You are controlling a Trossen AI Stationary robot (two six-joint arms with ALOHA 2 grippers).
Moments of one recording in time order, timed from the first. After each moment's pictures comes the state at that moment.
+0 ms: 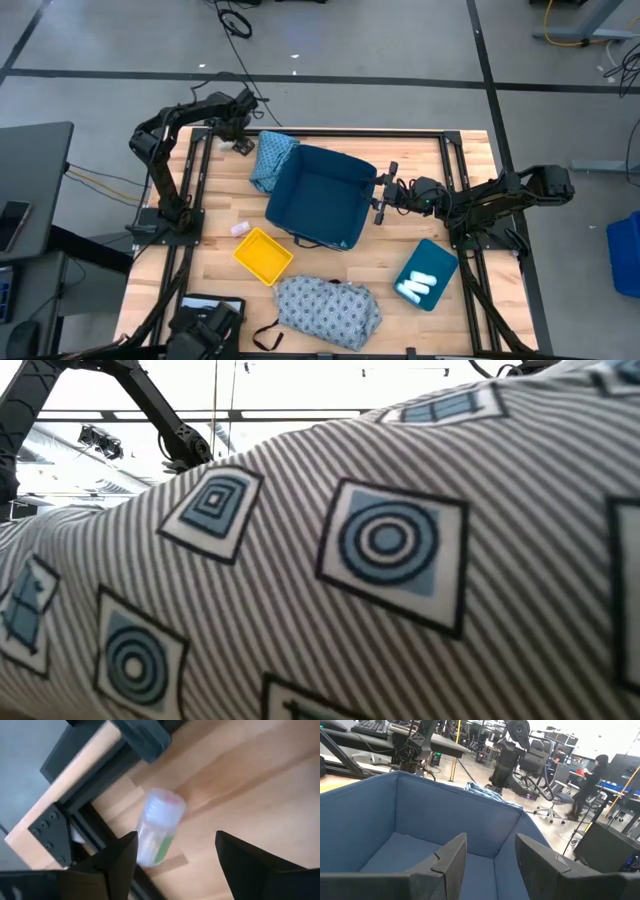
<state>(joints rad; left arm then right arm) 1.03 1.78 1.21 -0.93 -0.34 0.10 -0.11 1.33 0.29 0.99 0.18 -0.30</state>
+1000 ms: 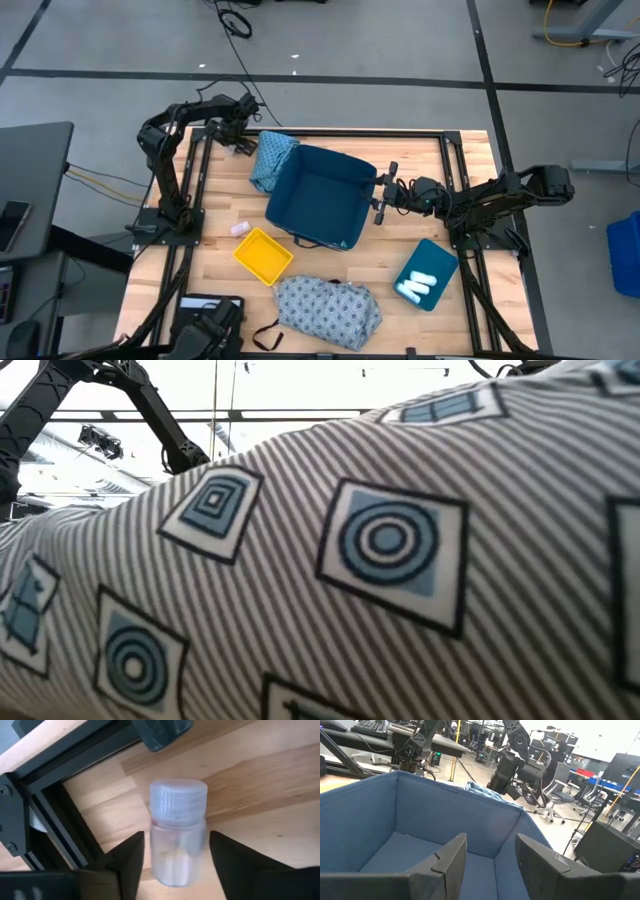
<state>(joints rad) 1.05 1.87 1.21 -0.90 -0.30 -0.12 -0.11 1.33 0.29 0.99 0.18 -0.30</state>
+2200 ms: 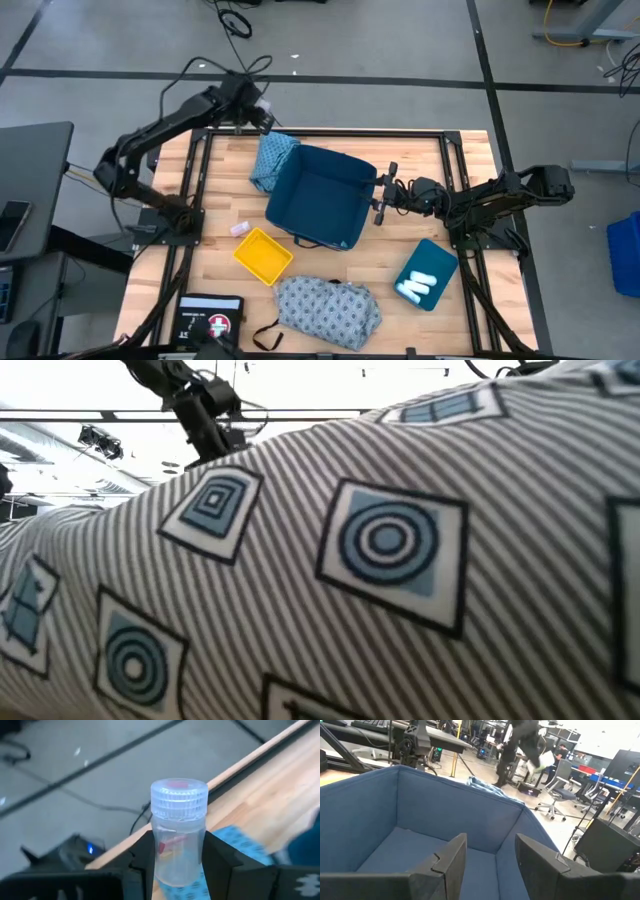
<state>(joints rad) 0.82 1.38 1.20 -0.55 -0.13 -0.04 -0.11 1.33 0.29 0.97 0.18 -0.29</state>
